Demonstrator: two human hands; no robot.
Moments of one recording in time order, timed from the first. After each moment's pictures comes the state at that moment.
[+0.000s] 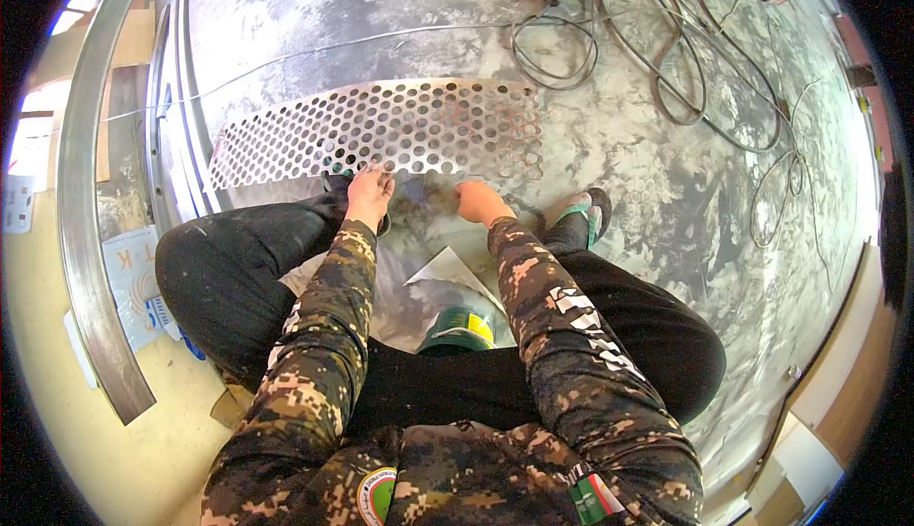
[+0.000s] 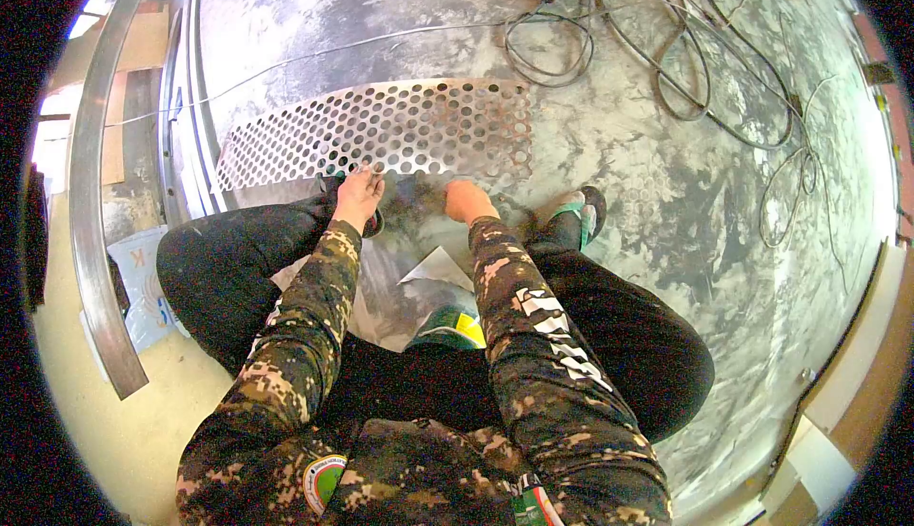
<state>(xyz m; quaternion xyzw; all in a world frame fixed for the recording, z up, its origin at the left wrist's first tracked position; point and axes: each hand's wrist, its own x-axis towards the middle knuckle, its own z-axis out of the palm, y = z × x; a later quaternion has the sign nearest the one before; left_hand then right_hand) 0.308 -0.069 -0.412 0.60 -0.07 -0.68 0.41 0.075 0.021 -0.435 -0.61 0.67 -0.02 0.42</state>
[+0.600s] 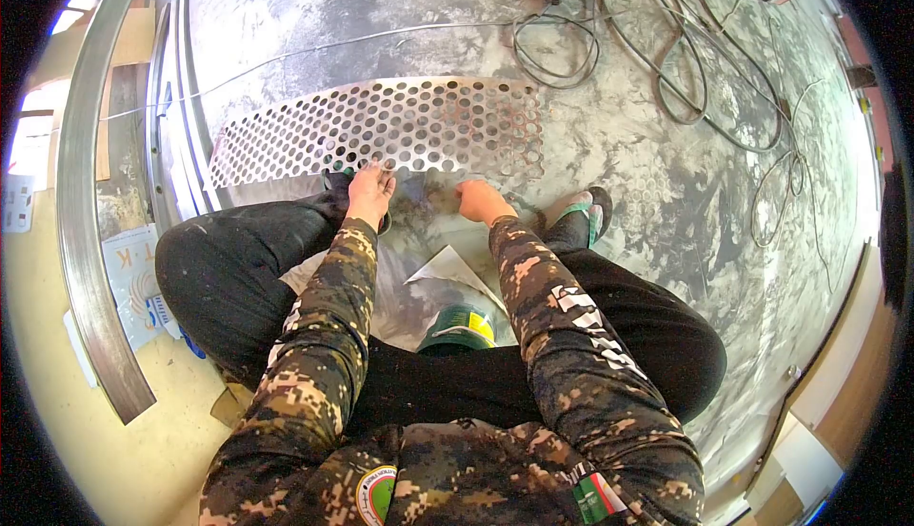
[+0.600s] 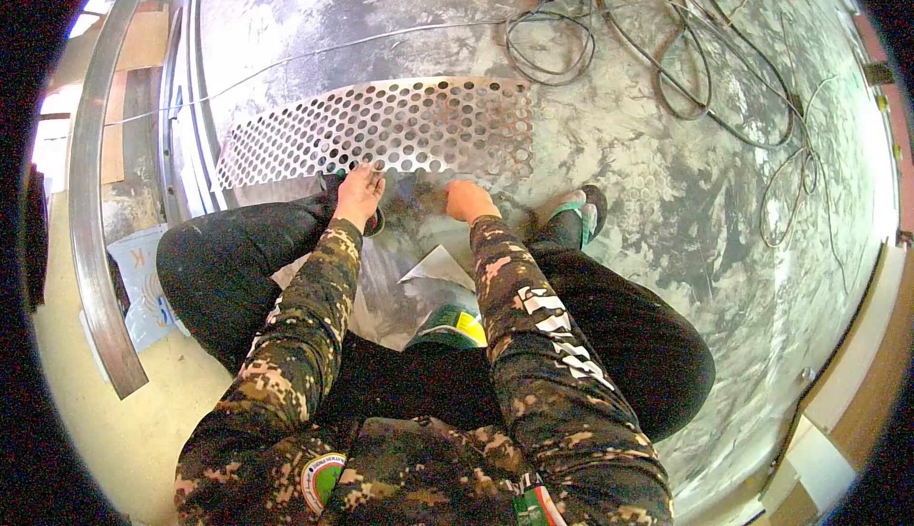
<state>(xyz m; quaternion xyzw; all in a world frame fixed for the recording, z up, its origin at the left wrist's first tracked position) 0.307 -0.068 -0.407 0.59 -0.07 -0.69 0.40 0.075 0.023 -0.429 -0.60 0.68 -0.04 0.43</state>
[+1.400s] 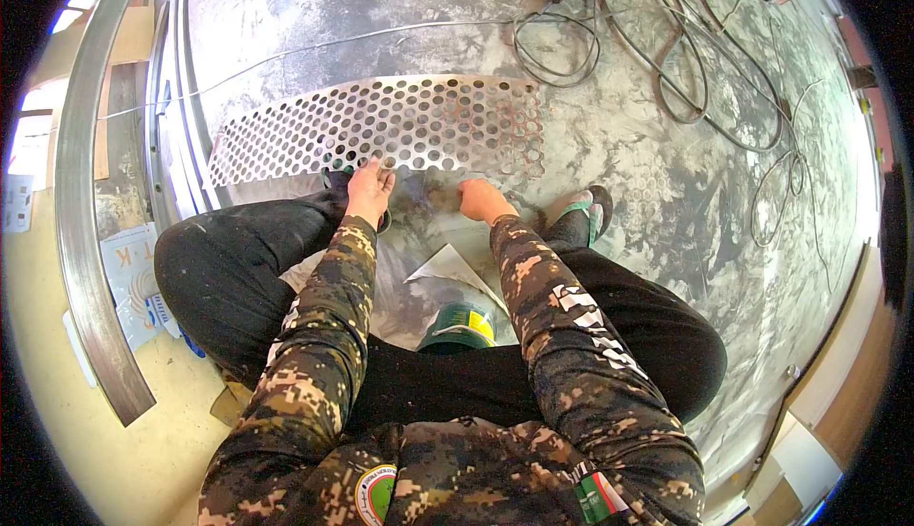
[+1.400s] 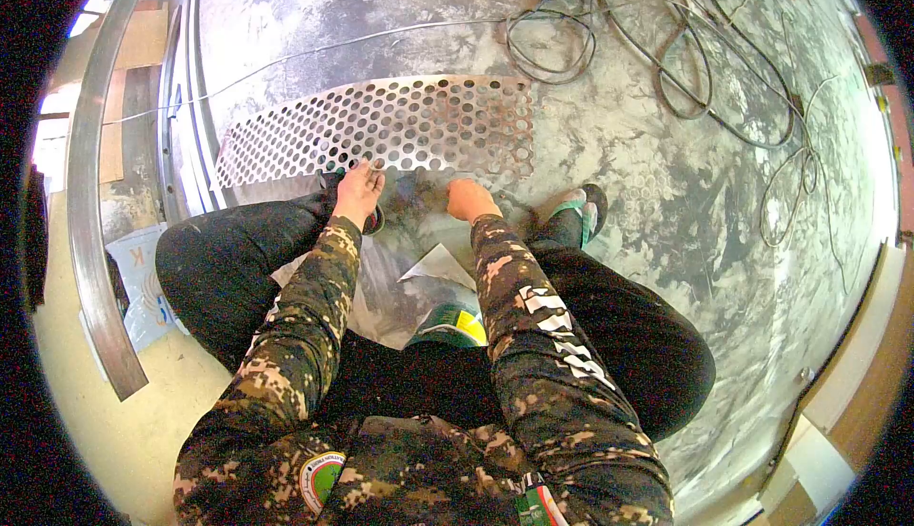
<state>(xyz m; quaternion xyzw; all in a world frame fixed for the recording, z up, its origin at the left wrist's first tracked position) 0.309 -0.072 -0.412 0.58 -0.08 -0.70 0.41 0.074 0.025 -0.443 -0.60 0.68 -0.04 0.42</state>
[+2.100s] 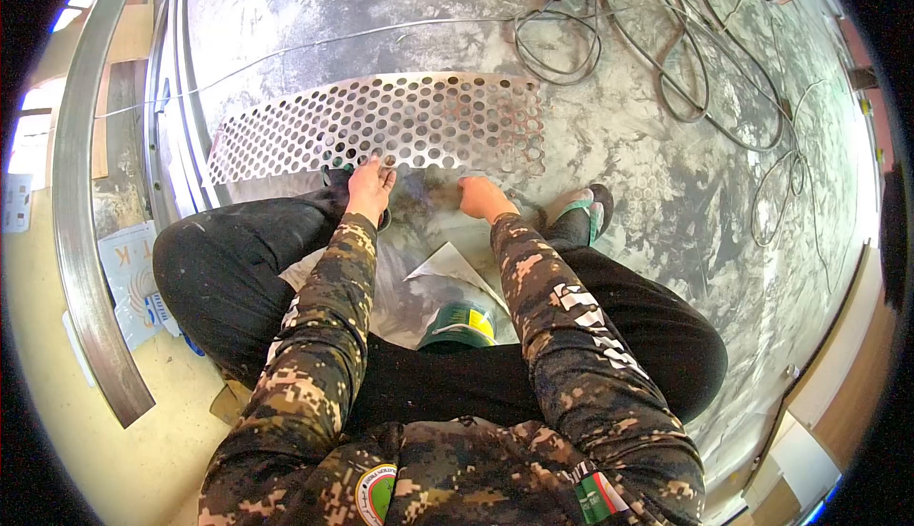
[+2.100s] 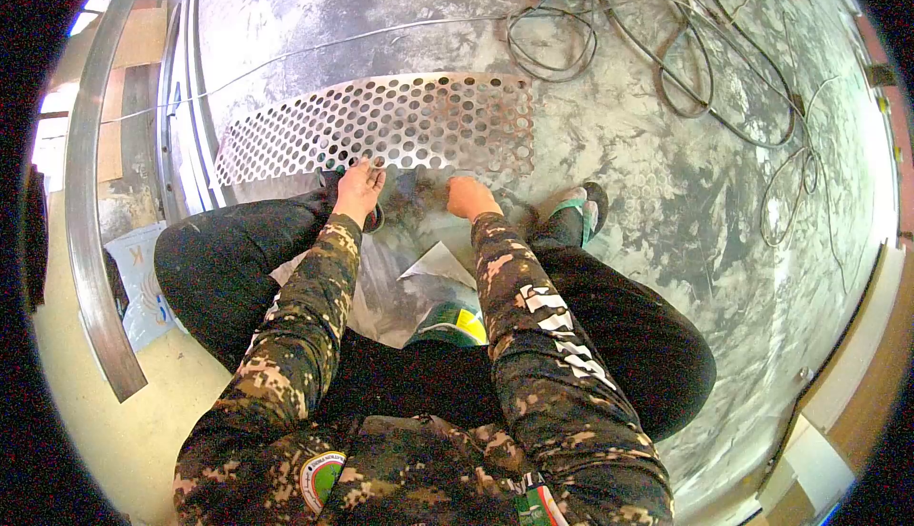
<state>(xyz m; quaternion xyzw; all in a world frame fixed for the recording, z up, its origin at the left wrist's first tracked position) 0.308 -0.074 -0.419 0.59 -0.07 -0.69 0.41 0.073 0.023 -0.427 -0.59 0.68 -0.03 0.43</state>
